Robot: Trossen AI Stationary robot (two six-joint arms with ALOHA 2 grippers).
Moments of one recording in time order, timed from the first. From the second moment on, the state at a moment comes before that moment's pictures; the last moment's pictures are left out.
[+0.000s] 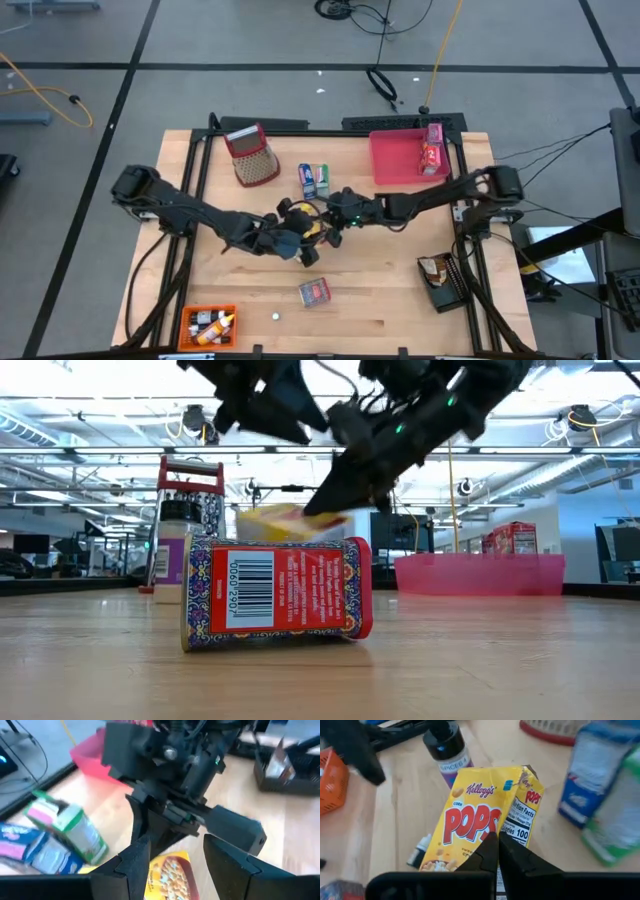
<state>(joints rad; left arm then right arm) -0.32 1.60 1.09 -0.13 -0.65 -0.44 0.04 1.73 0.96 0.20 0.15 0.39</state>
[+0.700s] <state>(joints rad) -0.34 1.57 1.09 -0.13 -0.74 -0.45 0.26 1.21 0.96 -0.40 0.73 0.36</state>
